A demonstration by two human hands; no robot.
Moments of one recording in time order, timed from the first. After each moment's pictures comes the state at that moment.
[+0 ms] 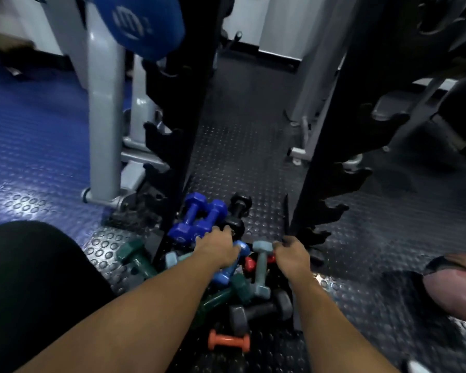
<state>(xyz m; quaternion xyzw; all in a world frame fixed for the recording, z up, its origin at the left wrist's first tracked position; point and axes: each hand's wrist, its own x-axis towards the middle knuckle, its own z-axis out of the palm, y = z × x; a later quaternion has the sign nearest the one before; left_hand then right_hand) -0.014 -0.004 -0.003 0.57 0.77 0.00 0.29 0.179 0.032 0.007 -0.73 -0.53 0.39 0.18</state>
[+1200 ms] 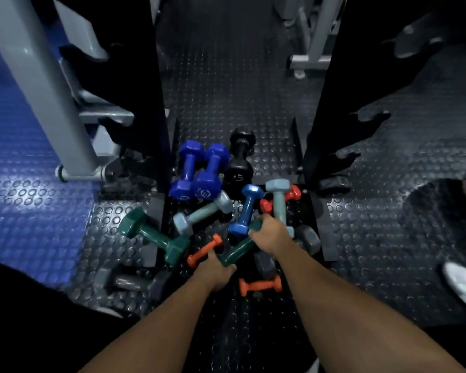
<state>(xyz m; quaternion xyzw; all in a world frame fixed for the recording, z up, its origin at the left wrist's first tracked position) -0.040 -0.129 -0.141 0.36 0.77 -0.06 0.52 0.116 -0.025 -0.113 -0.68 -0.61 0.41 -0.05</state>
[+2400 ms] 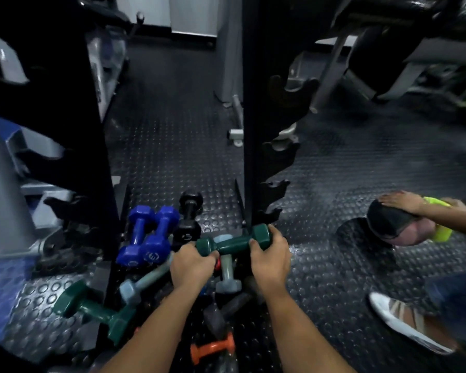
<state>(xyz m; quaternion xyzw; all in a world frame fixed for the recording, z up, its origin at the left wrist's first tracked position) 0.028 -0.014 -0.015 0.41 0.82 0.24 0.33 0.191 -0.005 -0.002 -0.77 -0.45 0.26 0.37</state>
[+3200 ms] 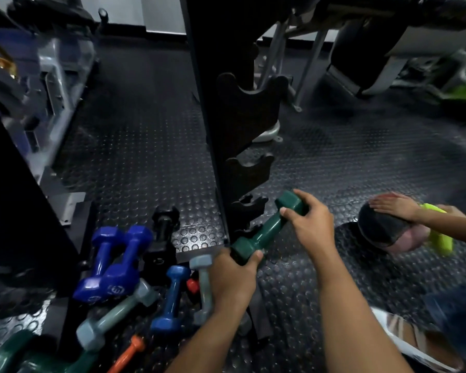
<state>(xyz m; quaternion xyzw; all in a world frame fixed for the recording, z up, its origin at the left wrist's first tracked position) 0.169 0.038 0.000 0.38 0.72 0.36 0.46 0.335 0.113 0.056 -0.73 -0.51 0.24 0.38</state>
